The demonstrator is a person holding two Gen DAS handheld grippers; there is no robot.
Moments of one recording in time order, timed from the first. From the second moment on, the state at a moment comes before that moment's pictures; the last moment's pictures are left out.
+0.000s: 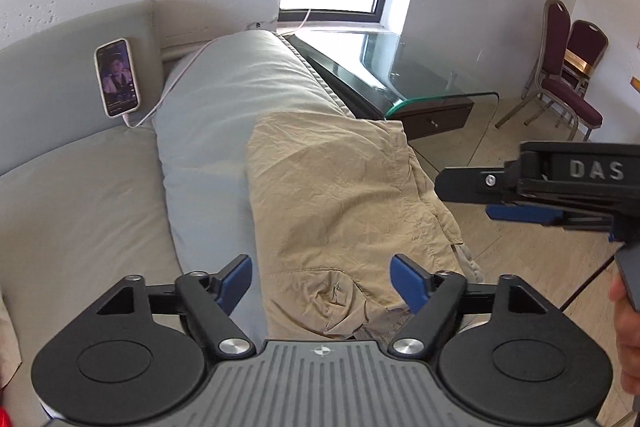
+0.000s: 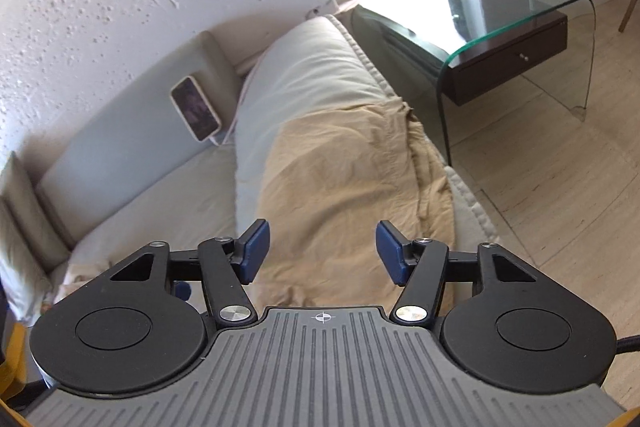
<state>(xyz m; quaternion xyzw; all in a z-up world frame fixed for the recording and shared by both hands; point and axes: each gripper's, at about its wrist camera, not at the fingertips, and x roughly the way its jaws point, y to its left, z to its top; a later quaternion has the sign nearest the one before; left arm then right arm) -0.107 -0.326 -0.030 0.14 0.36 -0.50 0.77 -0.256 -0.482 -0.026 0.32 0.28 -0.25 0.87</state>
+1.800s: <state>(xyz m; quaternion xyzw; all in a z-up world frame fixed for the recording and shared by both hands) -0.164 -0.326 -0.019 0.18 0.42 -0.48 0.75 -0.308 -0.419 0.024 0.25 0.39 -0.34 0.82</state>
